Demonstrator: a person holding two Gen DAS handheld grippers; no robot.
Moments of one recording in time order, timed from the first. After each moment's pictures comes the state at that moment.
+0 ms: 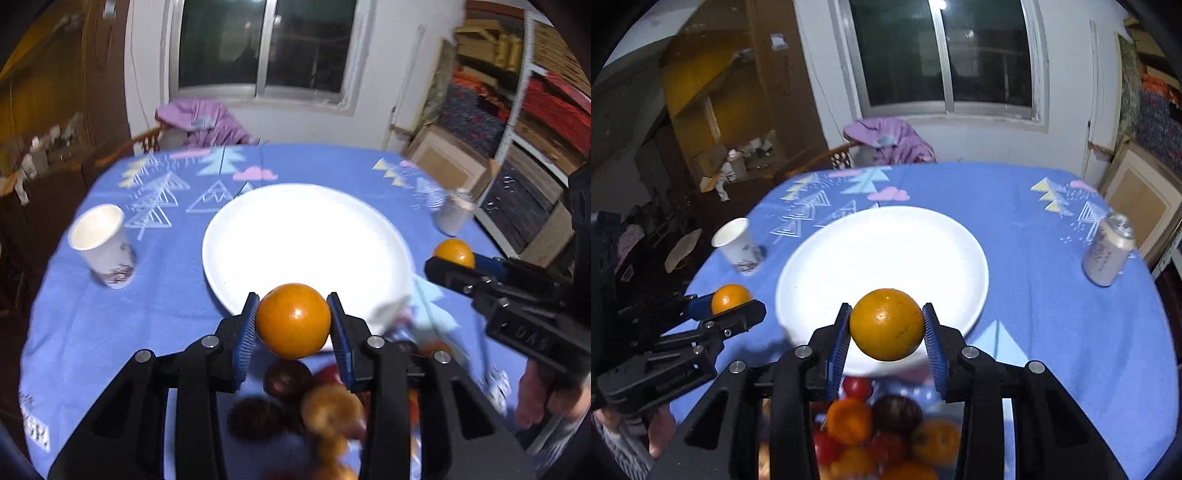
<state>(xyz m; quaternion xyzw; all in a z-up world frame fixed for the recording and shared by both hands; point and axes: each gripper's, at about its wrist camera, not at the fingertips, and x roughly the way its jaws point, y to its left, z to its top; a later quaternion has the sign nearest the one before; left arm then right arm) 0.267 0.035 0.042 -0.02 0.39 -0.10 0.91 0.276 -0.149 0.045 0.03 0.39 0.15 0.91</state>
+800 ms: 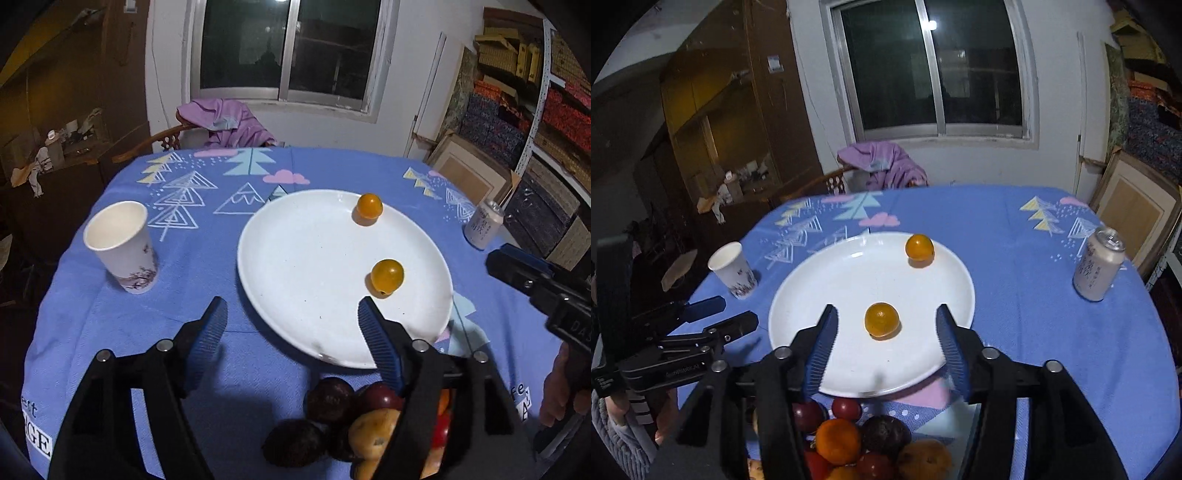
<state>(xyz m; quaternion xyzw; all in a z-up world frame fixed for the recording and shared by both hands) 0.262 0.066 0.040 -0.03 0.37 -0.07 0.93 0.242 -0.162 0.073 0.04 0.31 0.14 0.94</state>
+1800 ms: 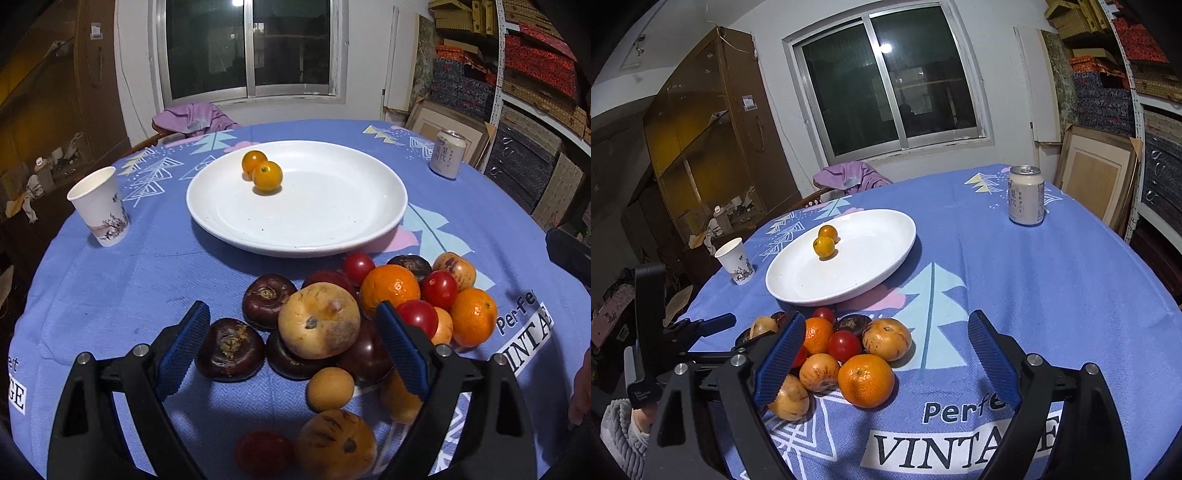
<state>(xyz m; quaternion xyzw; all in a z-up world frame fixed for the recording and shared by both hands) 0.192 0.006 -0.021 0.04 0.37 -0.10 0.92 0.131 -0.221 0.021 0.10 0.29 0.09 0.95</state>
